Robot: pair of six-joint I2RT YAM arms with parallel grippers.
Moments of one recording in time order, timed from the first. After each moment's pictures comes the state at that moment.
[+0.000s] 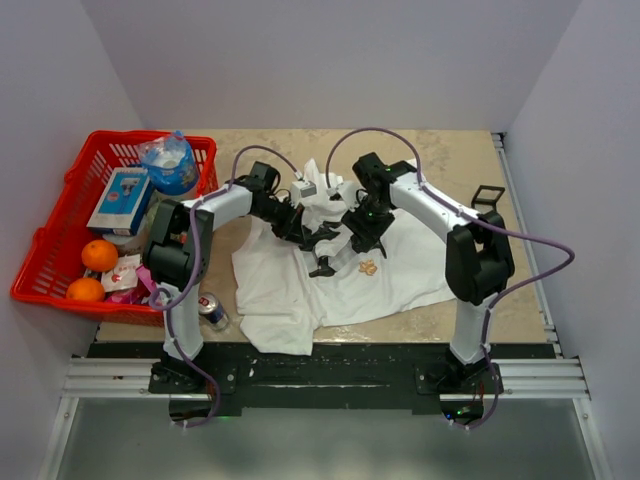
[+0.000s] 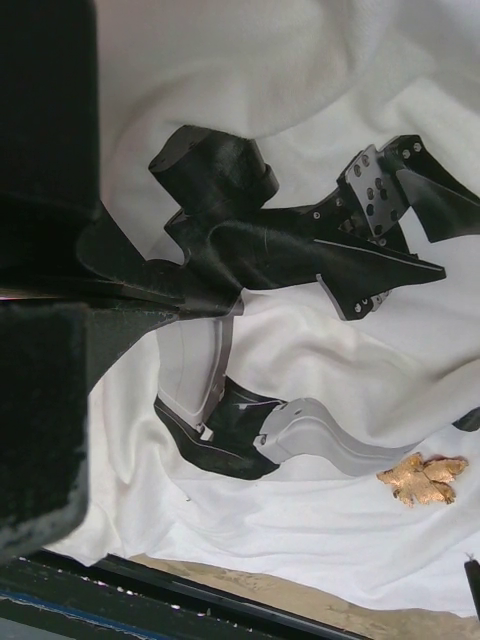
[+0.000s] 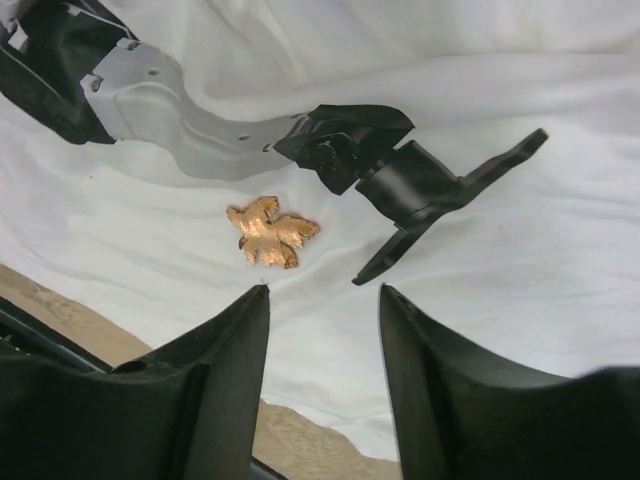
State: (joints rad) left arm -0.33 2.03 1.38 -0.53 0.82 0.37; right arm 0.49 1.96 1.59 -1.03 -0.13 -0.41
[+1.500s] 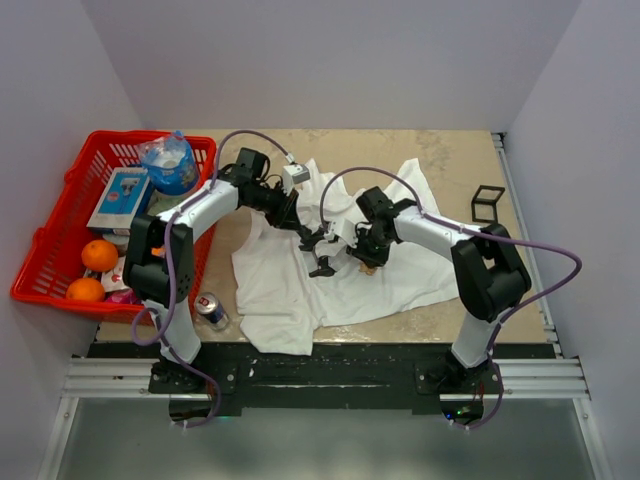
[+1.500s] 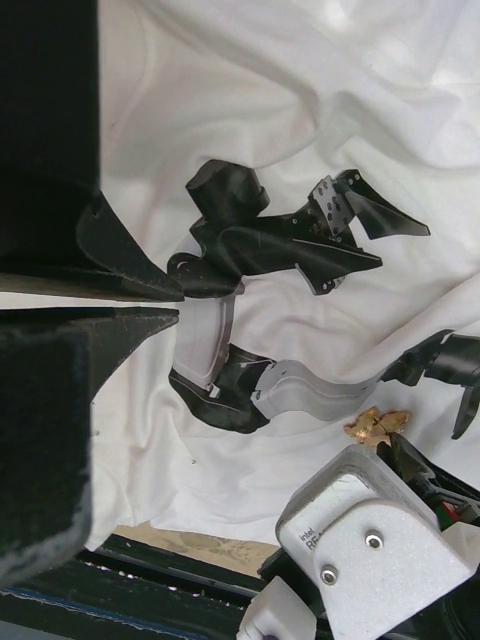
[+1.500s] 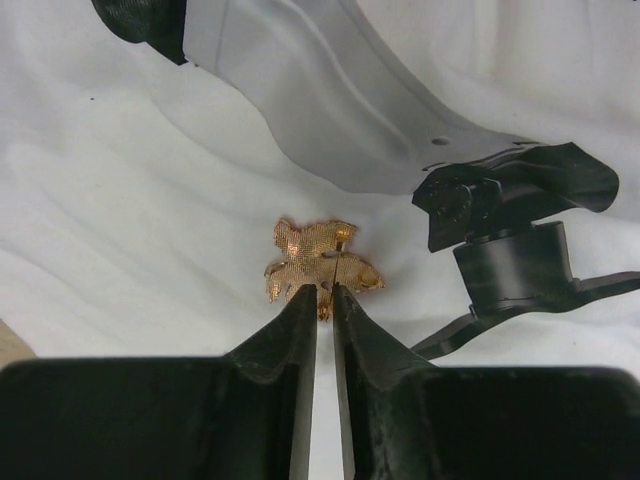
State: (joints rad) left arm -0.31 1.86 1.38 -0.56 0.80 0.38; right arm 0.53 1.79 1.18 -0.70 -0.23 -0.78
